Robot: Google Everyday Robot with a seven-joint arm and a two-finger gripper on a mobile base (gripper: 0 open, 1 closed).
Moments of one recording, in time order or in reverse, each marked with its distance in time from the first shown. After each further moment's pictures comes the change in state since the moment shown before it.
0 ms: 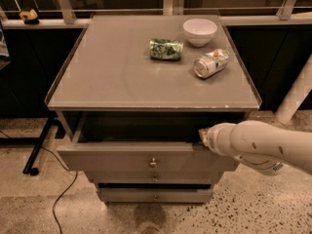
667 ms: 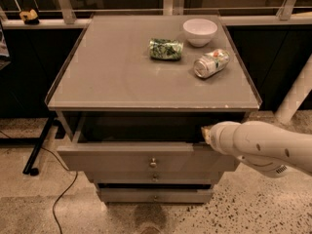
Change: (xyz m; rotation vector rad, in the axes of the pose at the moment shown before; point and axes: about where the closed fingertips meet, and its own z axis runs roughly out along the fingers) arm -0.009 -0.006 -0.011 0.023 -0.036 0.036
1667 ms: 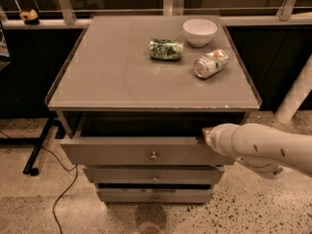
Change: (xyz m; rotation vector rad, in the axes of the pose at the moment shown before) arm 0.010 -0.008 0.011 0.031 0.012 0.016
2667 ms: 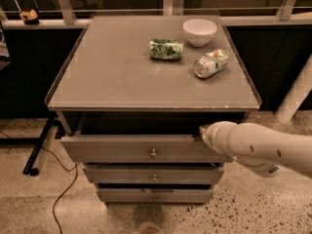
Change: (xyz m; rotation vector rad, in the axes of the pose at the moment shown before) arm -0.012 0.009 0.004 -0.009 -0.038 -0.016
